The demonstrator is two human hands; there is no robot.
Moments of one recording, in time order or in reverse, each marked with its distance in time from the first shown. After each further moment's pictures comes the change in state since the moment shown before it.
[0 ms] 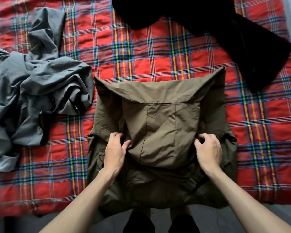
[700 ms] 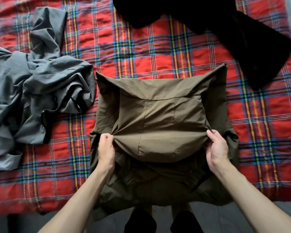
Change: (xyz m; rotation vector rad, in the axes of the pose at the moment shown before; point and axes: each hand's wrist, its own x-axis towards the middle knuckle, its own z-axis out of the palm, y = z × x) left_hand 0.003 -0.007 -0.021 -0.702 0.149 -0.478; right_hand 0.003 -0.001 -0.011 1.360 -0.168 0.409
